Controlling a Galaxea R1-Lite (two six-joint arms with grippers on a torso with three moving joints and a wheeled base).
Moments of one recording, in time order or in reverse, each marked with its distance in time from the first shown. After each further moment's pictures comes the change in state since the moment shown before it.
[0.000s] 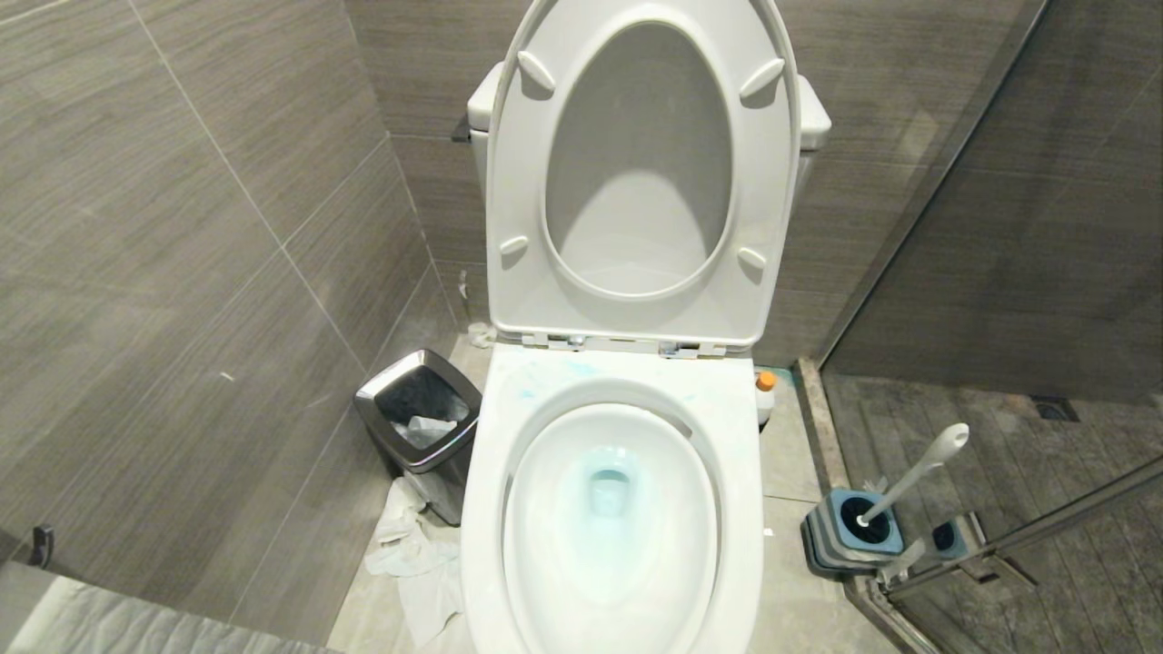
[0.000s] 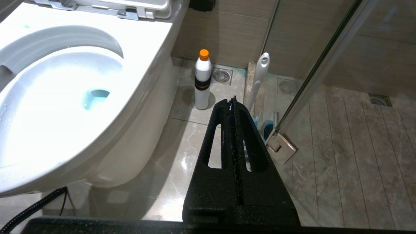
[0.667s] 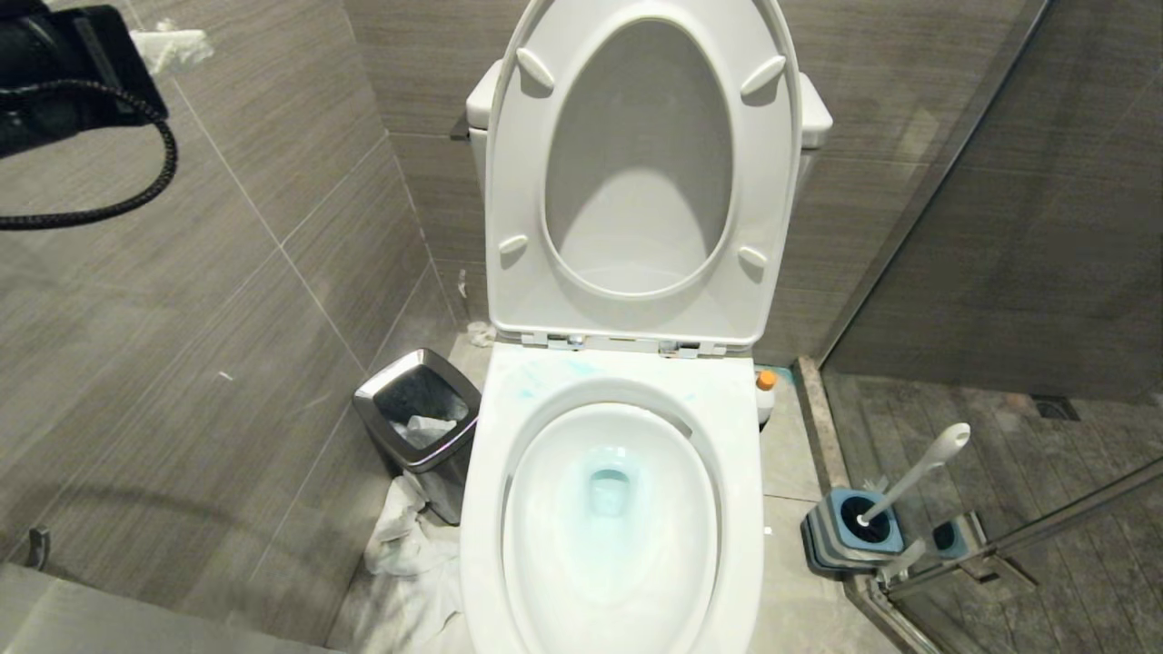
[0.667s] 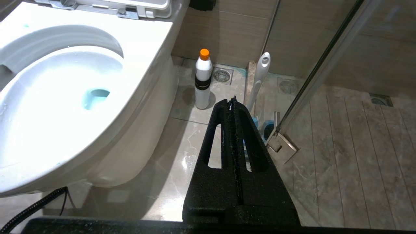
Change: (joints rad) left arm -0.106 0.617 -0.349 -0.396 -0.016 -0.185; right arm 0.000 0.000 0.000 0.000 0.000 0.000
